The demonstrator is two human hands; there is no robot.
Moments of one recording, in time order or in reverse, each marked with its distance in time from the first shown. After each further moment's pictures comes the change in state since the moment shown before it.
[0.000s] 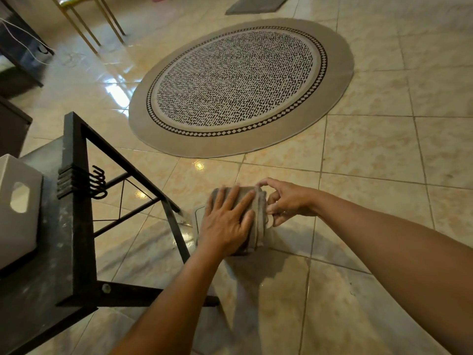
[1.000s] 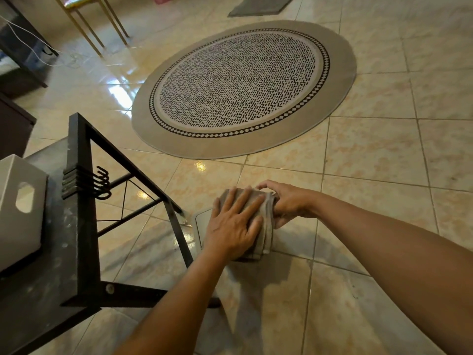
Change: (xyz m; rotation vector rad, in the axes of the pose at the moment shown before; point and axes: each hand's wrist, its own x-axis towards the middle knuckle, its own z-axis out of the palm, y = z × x) left_hand -0.001 0.009 0.001 -0.015 -0.007 0.039; right_hand -0.001 -0.007 0.005 -0.028 -0.005 0.023
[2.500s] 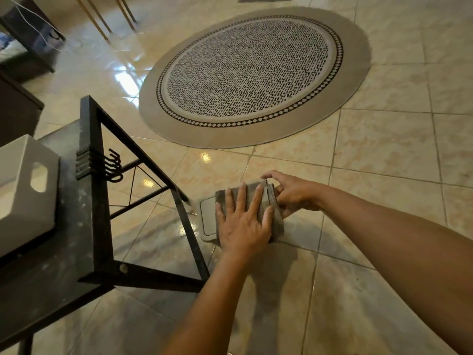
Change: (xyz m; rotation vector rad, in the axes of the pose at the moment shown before) left_hand -0.019 0.030 0.006 -0.093 0.003 -0.329; right_hand 0.006 -0.006 0.011 -0.023 0.033 0.028
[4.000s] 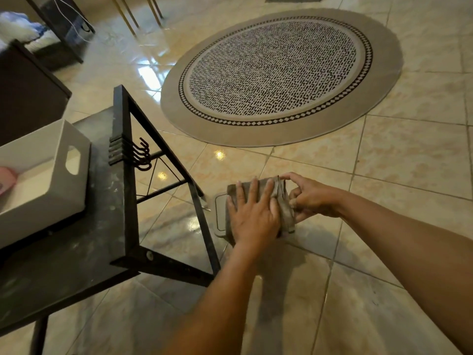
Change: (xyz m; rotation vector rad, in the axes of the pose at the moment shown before) left_hand 0.016 -0.007 -0.005 -0.043 0.036 -0.075; right_hand 0.004 -0.005 0.009 -0.024 0.015 -0.010
